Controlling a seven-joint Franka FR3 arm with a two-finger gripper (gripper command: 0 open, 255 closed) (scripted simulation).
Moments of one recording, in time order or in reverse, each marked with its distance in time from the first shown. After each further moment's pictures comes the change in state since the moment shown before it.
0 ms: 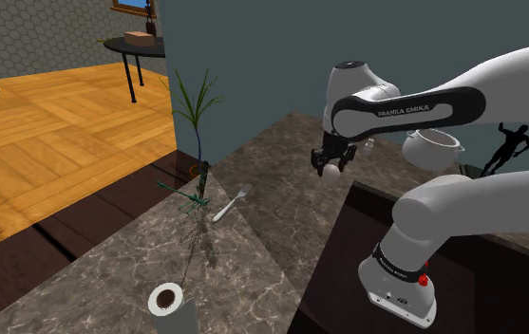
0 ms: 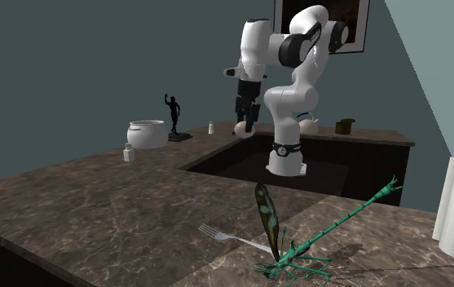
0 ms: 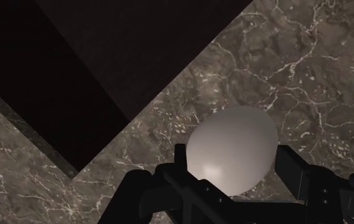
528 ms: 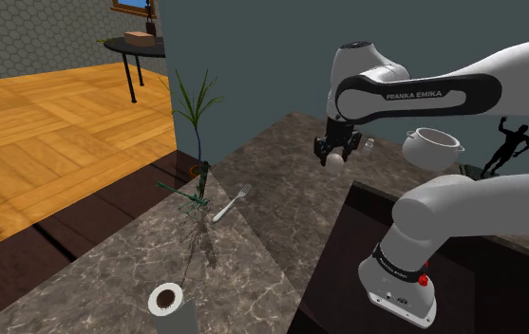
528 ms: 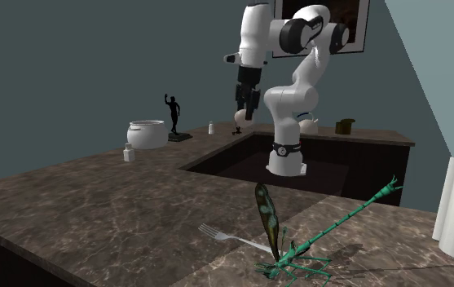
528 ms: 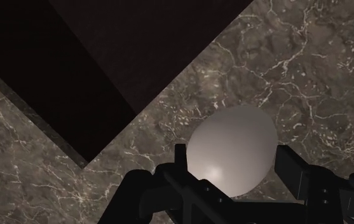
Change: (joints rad) arm -0.002 -0.037 -0.016 0.089 -0.007 -0.124 -0.017
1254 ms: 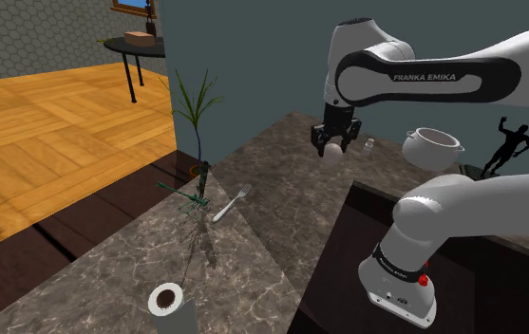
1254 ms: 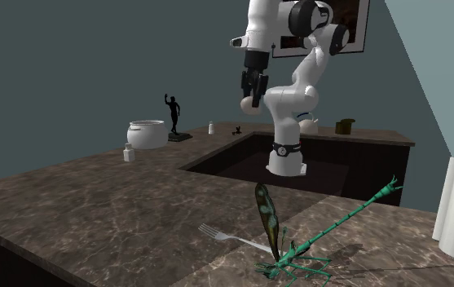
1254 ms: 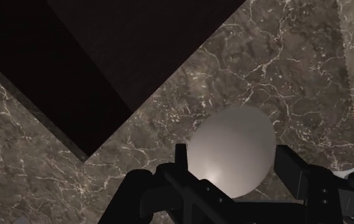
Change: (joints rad) arm 0.022 -0.006 0.038 0.120 0.031 -0.130 0.038
